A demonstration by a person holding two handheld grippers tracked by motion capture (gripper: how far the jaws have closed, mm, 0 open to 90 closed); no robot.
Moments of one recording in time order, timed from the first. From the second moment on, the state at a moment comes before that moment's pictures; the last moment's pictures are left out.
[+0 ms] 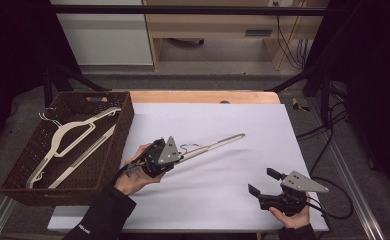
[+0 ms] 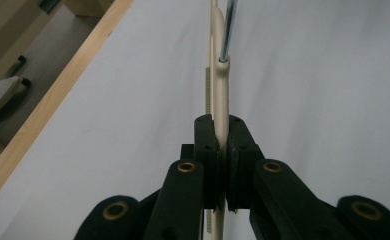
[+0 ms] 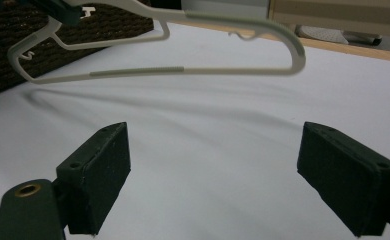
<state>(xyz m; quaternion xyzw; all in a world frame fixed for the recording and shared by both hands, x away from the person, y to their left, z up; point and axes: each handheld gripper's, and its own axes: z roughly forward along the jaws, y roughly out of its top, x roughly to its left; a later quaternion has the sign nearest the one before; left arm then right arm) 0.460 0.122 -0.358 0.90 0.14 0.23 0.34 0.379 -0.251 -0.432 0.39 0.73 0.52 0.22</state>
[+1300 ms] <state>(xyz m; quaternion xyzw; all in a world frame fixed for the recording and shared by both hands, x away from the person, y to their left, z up) 0.459 0.269 -0.205 0.82 0.28 0.24 0.43 0.393 -0.254 -0.429 0.44 0.70 0.51 0.24</state>
